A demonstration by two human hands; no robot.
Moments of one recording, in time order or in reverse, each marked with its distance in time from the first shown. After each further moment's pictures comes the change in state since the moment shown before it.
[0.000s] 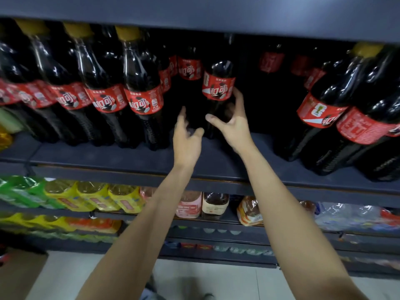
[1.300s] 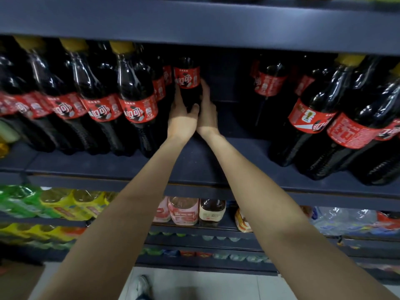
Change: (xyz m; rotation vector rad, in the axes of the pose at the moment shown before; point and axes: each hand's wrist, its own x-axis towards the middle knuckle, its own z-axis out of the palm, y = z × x) left_hand 0.069 0.020 0.012 0.307 -0.029 0.160; right_hand 0.044 -0.009 0.049 -0.155 0.014 0.030
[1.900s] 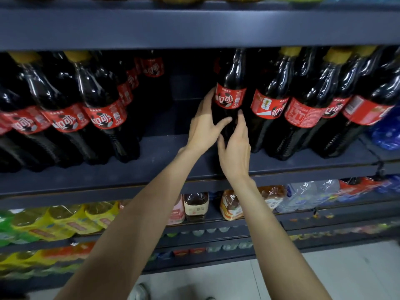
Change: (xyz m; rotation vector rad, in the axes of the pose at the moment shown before) left_hand -0.059 0.040 0.065 0.006 -0.343 0.336; right_hand -0.120 0.011 -0.098 -0.480 0.403 0.019
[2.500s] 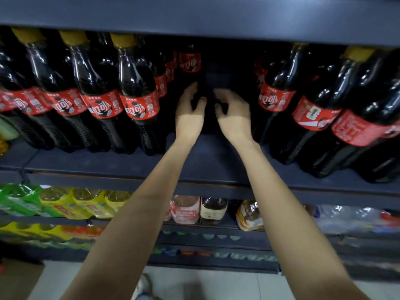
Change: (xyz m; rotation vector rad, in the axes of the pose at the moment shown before) left_hand 0.011 -0.034 -0.068 -0.233 0.403 -0.252; right_hand 0.080 -0.047 0.067 0.088 -0.295 -0.151
